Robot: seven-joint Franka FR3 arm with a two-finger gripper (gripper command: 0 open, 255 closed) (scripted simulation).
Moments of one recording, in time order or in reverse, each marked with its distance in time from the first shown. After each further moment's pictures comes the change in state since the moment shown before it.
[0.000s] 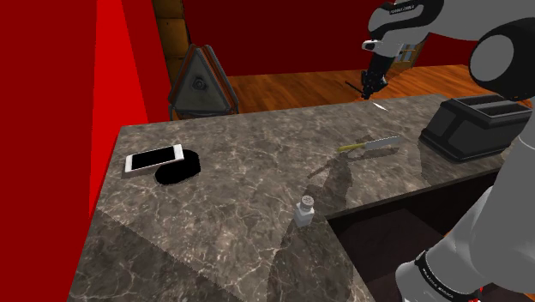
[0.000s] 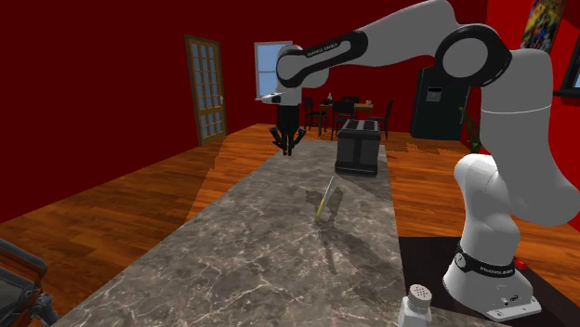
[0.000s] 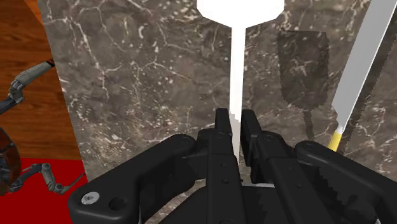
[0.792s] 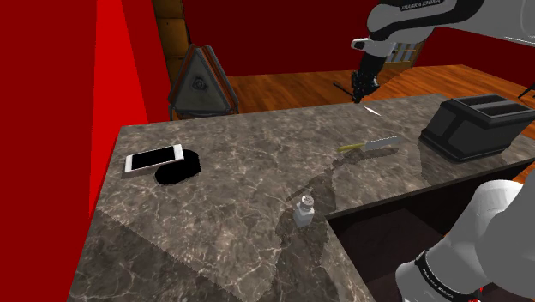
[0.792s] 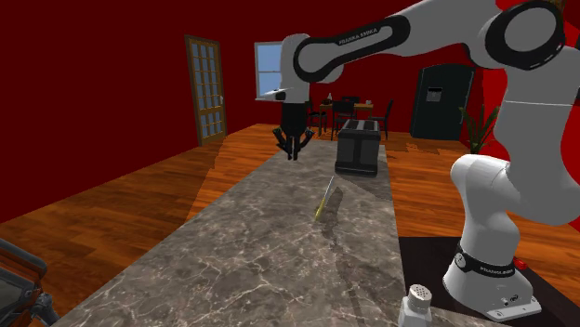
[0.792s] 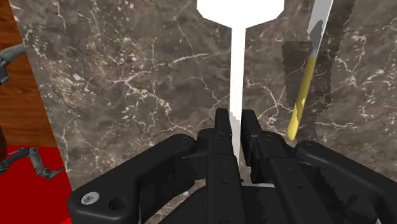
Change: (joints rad) arm 0.168 -0.276 0.064 -0.224 -0.193 0.044 0.271
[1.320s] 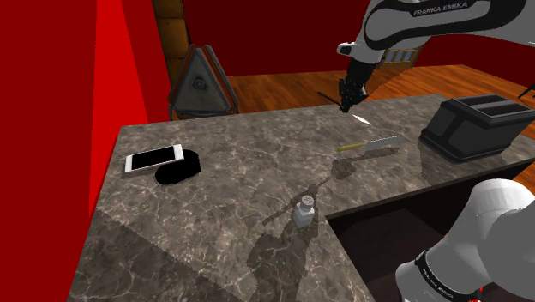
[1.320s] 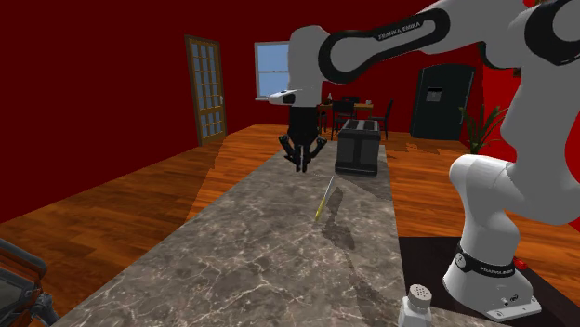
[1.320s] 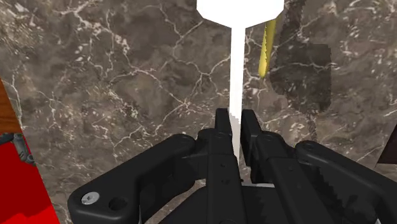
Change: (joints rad) arm 0.071 -0.200 0.146 -0.190 -0.109 0.032 0.262
